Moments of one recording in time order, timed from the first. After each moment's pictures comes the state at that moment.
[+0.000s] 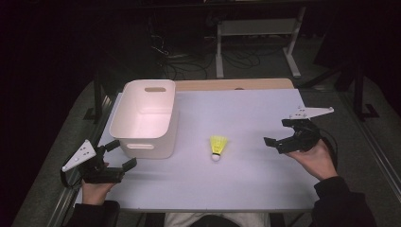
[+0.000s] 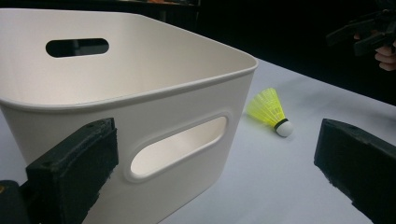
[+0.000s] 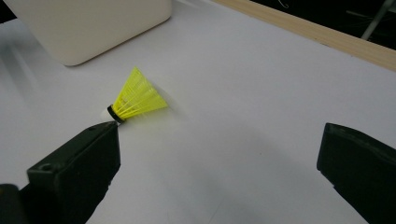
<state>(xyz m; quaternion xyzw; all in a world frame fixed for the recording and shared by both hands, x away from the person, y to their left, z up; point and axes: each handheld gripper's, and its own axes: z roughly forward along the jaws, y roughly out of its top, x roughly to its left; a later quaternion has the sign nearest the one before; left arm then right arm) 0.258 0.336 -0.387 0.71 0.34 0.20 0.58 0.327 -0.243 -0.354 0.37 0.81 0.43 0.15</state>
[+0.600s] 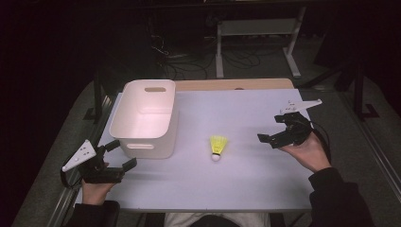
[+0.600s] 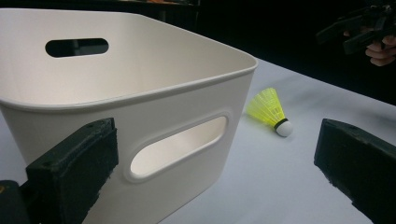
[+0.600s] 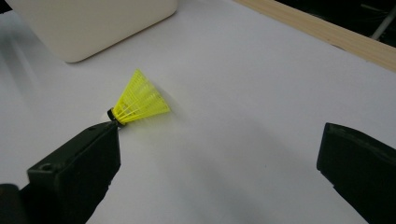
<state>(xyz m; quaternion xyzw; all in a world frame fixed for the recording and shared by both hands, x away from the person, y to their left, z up) 0.258 0.336 -0.387 0.71 0.34 0.20 0.58 0.347 -0.225 -0.349 0.36 0.82 0.42 0.13</state>
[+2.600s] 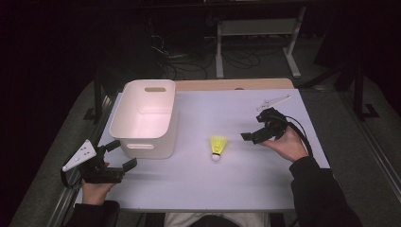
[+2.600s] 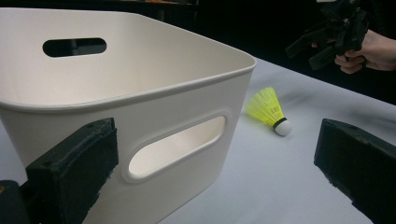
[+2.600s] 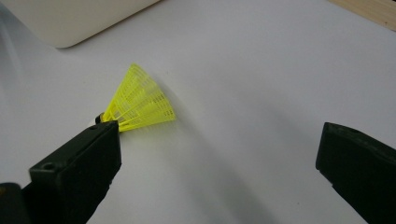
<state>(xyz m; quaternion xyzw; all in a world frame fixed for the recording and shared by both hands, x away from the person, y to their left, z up) 0.258 0.336 -0.387 0.71 0.34 0.19 0.58 0.386 -0.185 -0.375 0.35 0.85 0.38 0.09</state>
